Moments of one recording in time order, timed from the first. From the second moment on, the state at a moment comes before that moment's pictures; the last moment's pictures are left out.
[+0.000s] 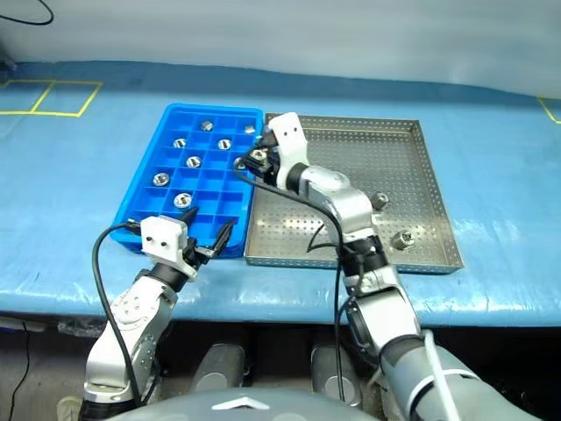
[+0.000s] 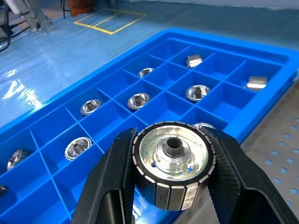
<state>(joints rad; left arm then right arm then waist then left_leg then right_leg) 0.19 0.18 -0.06 -0.55 -0.11 0.36 -0.20 -0.84 -0.01 0.11 0.39 0.26 0.60 0.43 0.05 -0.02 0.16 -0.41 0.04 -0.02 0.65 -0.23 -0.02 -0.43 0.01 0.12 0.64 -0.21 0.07</state>
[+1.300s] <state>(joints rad) 0.29 0.13 -0.07 -0.63 -0.08 0.35 -0.10 -1.17 0.16 0.11 1.22 0.02 0.18 0.36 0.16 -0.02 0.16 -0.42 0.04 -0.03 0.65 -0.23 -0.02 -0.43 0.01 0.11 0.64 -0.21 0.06</state>
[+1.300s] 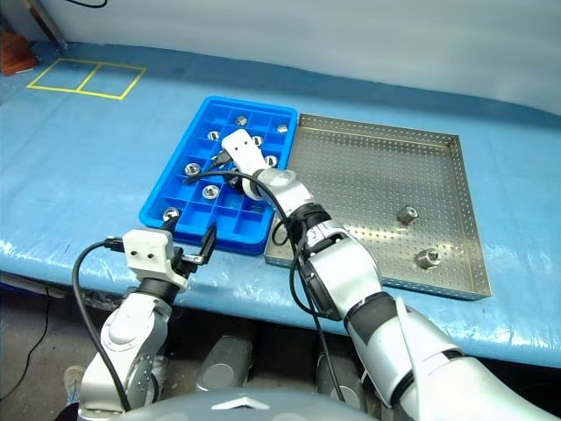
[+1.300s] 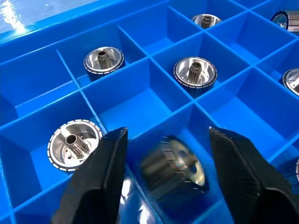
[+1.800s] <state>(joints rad) -0.03 0.12 -0.16 -0.38 -0.09 0.32 -0.23 -0.63 -0.19 -0.07 0.23 0.11 0.48 0.39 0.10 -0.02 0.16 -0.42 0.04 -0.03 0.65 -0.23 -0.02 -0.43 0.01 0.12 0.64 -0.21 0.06</state>
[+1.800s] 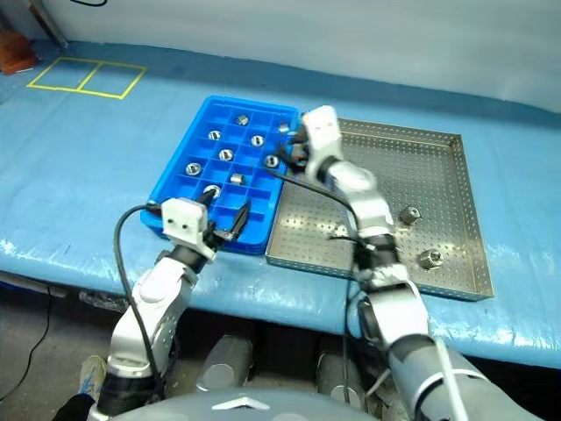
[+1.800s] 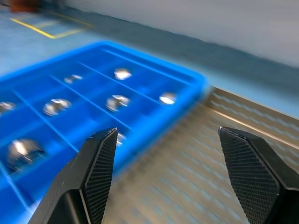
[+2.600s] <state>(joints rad) -0.09 0.10 -0.23 -0.23 -0.09 0.25 -0.29 -0.44 -0.21 -0.29 0.08 0.24 0.66 0.18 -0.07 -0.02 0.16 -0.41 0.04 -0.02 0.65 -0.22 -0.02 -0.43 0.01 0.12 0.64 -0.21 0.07</state>
